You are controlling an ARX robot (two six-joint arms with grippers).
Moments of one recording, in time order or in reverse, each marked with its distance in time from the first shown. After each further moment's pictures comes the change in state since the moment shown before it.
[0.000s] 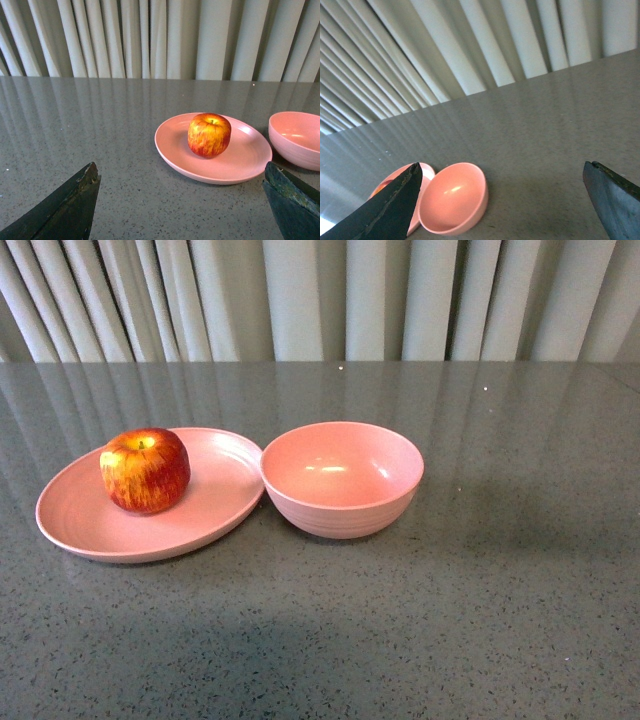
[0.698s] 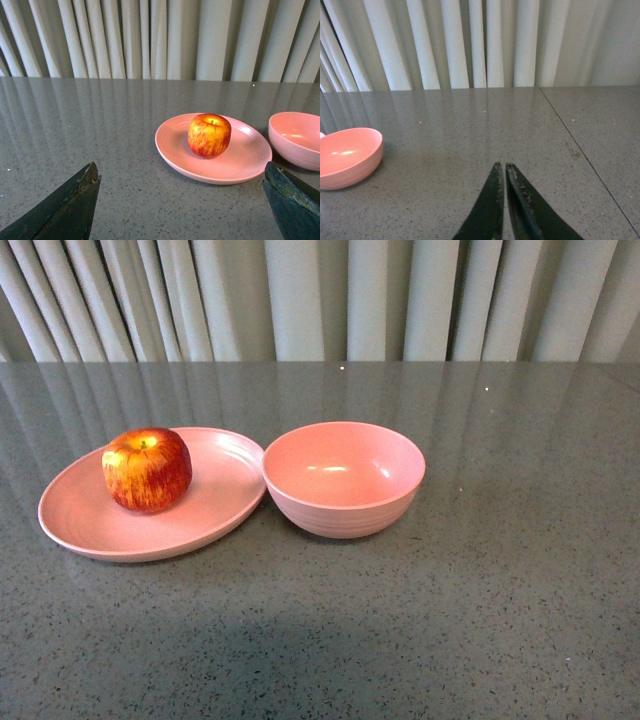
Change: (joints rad) left arm 0.000 0.000 0.000 0.000 0.000 0.000; right arm -0.239 -0.664 -0.477 -0.069 0.005 -0.377
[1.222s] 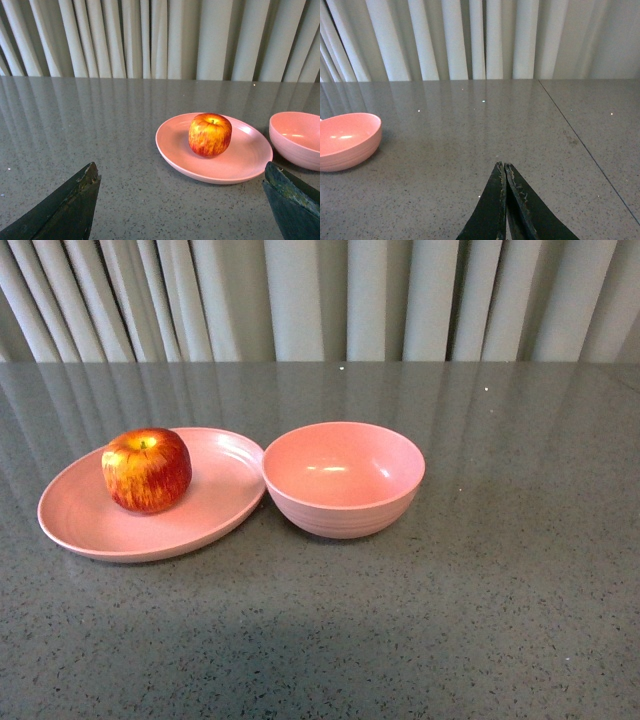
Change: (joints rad) left arm 0.000 0.000 0.000 0.000 0.000 0.000; right arm 0.000 -0.190 -0.055 -0.150 0.000 -0.012
